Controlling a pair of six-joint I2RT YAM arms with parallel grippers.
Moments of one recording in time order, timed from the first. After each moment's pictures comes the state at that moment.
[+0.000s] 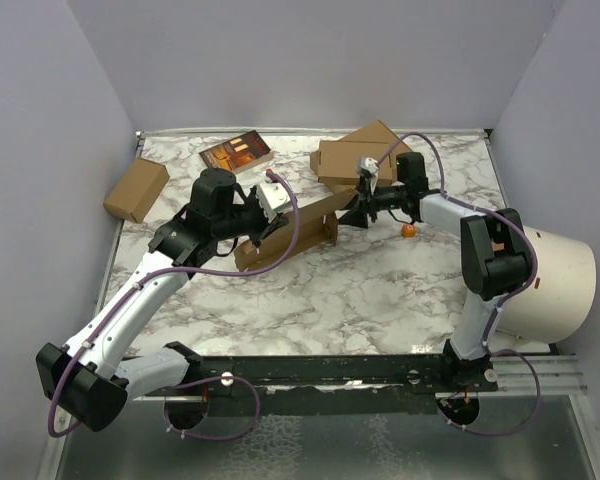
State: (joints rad) left arm -0.53 1.11 1.10 -0.45 0.48 0.38; right arm 0.23 1.89 1.18 0.04 -1.15 -0.49
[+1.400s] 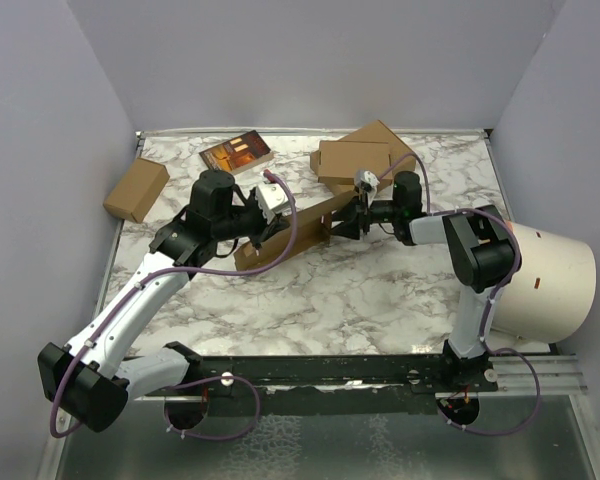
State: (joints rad) left arm -0.52 1.11 1.07 -0.42 0.54 0.35; right arm 0.28 1.97 0.96 0.75 -1.25 -0.08
